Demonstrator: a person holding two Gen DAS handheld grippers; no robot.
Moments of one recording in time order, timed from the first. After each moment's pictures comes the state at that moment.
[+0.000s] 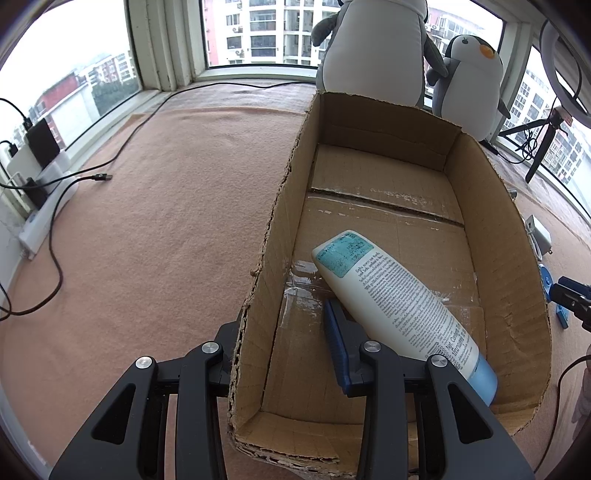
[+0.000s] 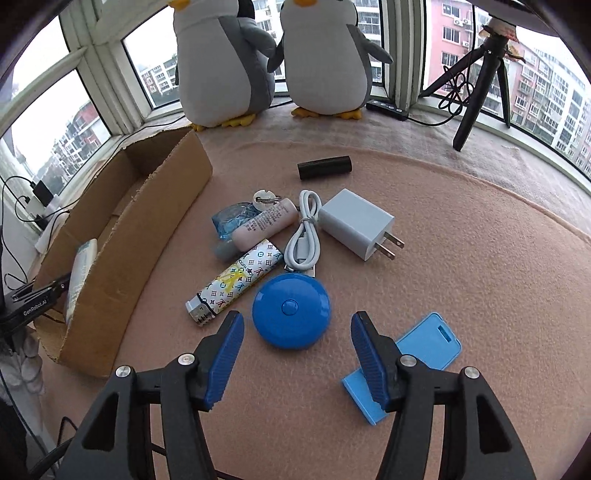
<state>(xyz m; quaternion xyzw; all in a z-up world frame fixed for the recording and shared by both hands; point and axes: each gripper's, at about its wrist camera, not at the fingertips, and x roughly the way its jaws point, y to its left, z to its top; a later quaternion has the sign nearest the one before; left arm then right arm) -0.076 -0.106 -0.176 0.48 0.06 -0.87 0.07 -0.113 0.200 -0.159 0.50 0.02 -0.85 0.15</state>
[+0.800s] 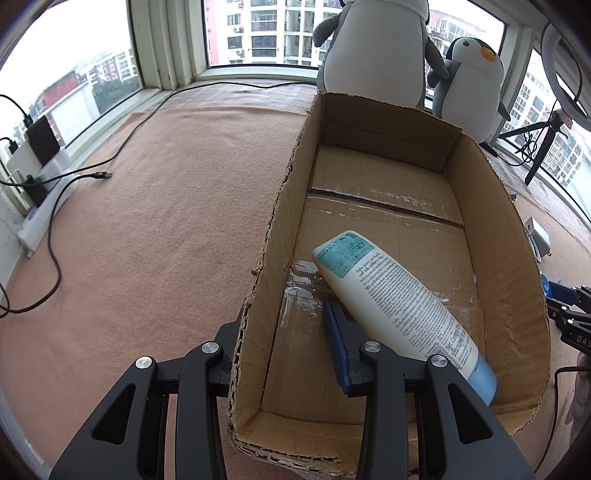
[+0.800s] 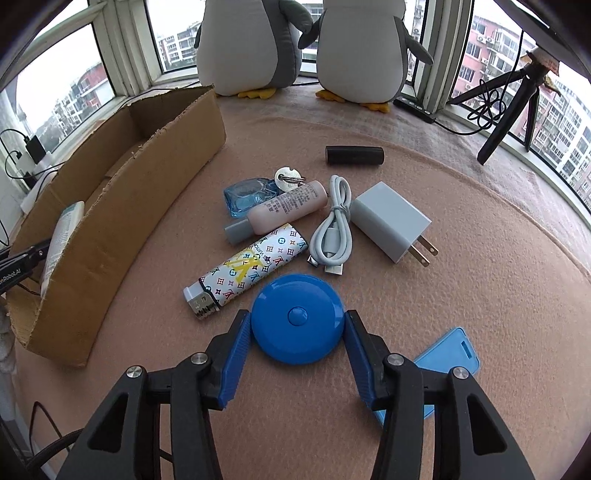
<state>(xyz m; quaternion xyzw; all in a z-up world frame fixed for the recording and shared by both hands) -0.076 -0.105 -0.176 0.48 0.06 -0.87 0.07 -0.110 0.177 -0.174 0.51 0.08 -0.84 0.15</state>
